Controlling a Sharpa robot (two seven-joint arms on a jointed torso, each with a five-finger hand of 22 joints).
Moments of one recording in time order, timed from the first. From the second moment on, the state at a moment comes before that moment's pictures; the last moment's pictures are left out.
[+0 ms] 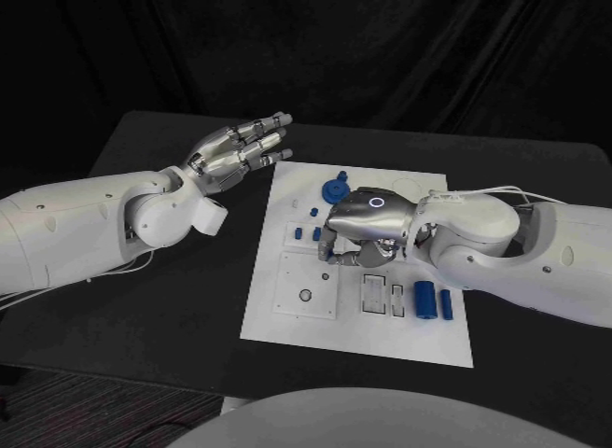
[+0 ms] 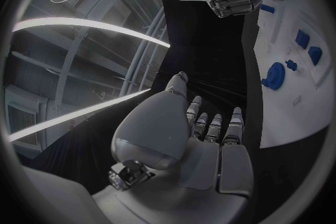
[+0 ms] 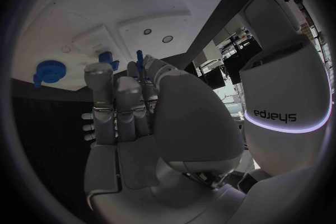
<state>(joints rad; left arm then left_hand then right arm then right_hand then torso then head) 1.31 -0.86 -0.21 1.39 -0.06 0.19 0.55 1.49 0.18 -0.19 0.16 0.43 0.39 0.05 0.10 0.05 0.03 0.01 0.02 0.01 0.02 0.09 0.02 0.01 0.16 0.08 0.24 0.04 0.17 1.32 -0.75 -0.21 1.74 -1.76 -0.20 0.09 1.52 -0.14 0.40 0.14 0.14 1.17 0.10 0.13 0.13 1.26 0.07 0.11 0.07 1.43 -0.04 1.06 0.89 0.14 1.38 0.07 0.74 1.31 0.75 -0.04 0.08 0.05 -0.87</state>
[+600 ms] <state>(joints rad) 1.31 -0.86 -0.21 1.38 -0.08 0.21 0.55 1.49 0.18 -0.20 0.16 0.43 0.39 0.05 0.10 0.05 0.03 0.01 0.02 0.01 0.02 0.09 0.02 0.01 0.16 0.07 0.24 0.04 0.15 1.30 -0.72 -0.21 1.72 -1.75 -0.17 0.10 1.52 -0.14 0.40 0.14 0.15 1.17 0.10 0.12 0.13 1.26 0.07 0.10 0.07 1.43 -0.04 1.05 0.89 0.14 1.38 0.07 0.73 1.31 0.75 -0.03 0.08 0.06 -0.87</state>
